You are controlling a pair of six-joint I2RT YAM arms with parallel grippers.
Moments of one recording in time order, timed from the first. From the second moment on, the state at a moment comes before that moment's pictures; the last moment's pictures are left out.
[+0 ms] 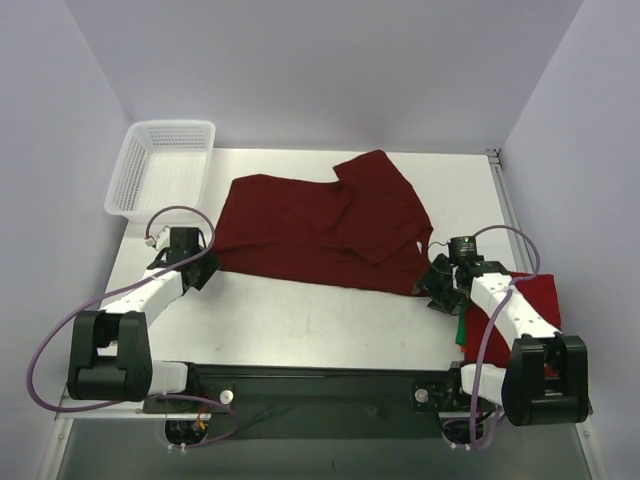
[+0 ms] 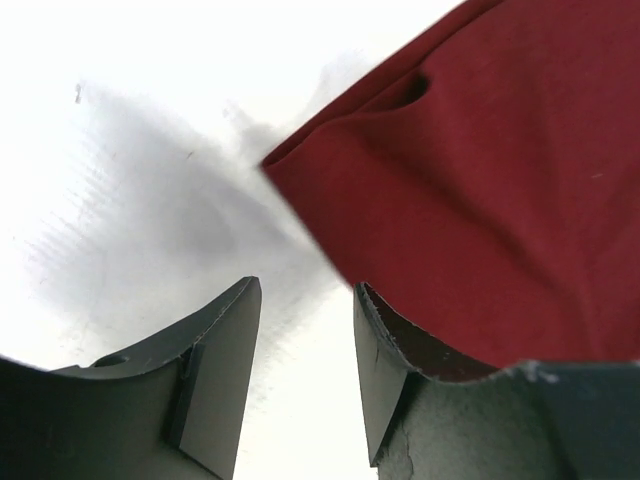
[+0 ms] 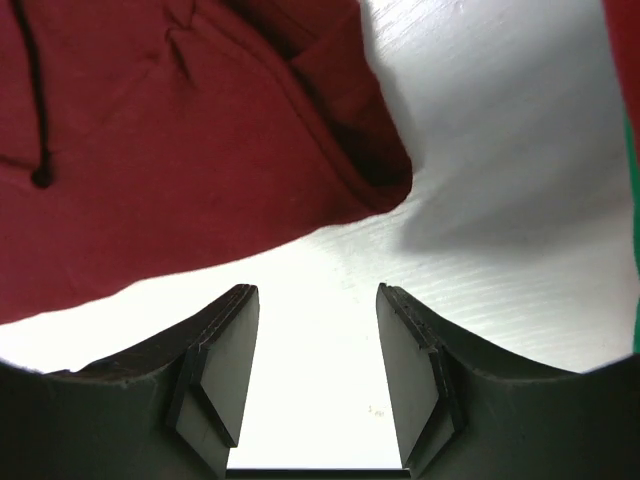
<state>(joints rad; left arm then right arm) -0.06 1.34 0.65 -0.25 -0.18 -0.94 0.04 1.19 0.61 -0.59 -0.09 0.74</state>
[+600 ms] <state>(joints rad) -0.05 1.41 0.60 -0.05 -0.15 -0.93 0.04 1.33 0.60 -0.42 -0.05 0.74</state>
